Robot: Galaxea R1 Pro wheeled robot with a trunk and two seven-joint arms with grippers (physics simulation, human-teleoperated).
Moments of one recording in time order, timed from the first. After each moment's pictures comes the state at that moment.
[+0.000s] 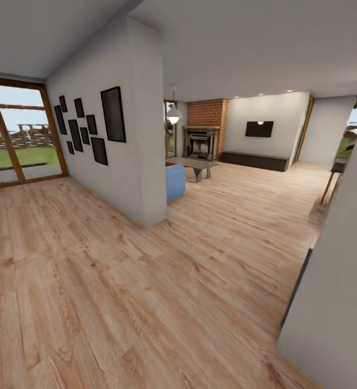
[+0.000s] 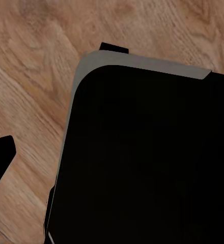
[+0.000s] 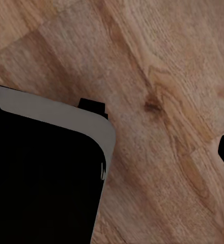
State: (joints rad) left arm 0.00 0.01 0.05 -0.07 0.19 -0.09 0.00; right arm -0.10 -0.05 0.43 0.03 -0.18 -0.24 -0.02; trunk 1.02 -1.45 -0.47
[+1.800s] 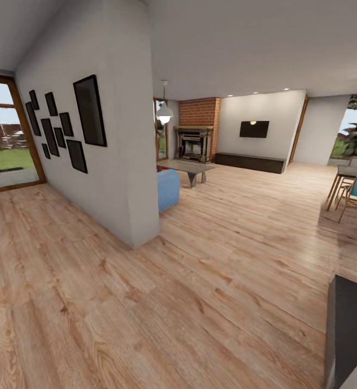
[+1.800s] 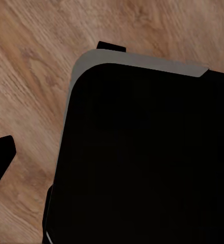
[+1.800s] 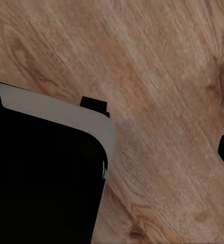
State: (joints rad) left arm 0.00 0.01 0.05 -0.07 0.18 -0.09 0.00; right arm -0.10 -0.05 0.44 0.03 -0.18 -0.23 -0.01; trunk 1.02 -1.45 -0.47
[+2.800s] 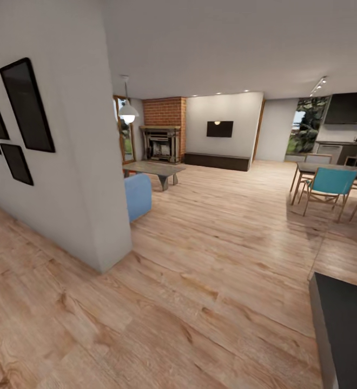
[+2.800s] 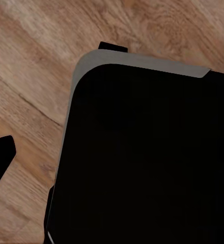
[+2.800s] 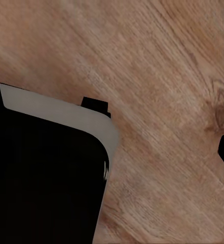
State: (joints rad) left arm 0.00 0.01 0.05 -0.07 0.18 -0.09 0.00; right arm -0.10 -0.05 0.44 0.03 -0.18 -0.23 -0.01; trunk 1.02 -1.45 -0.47
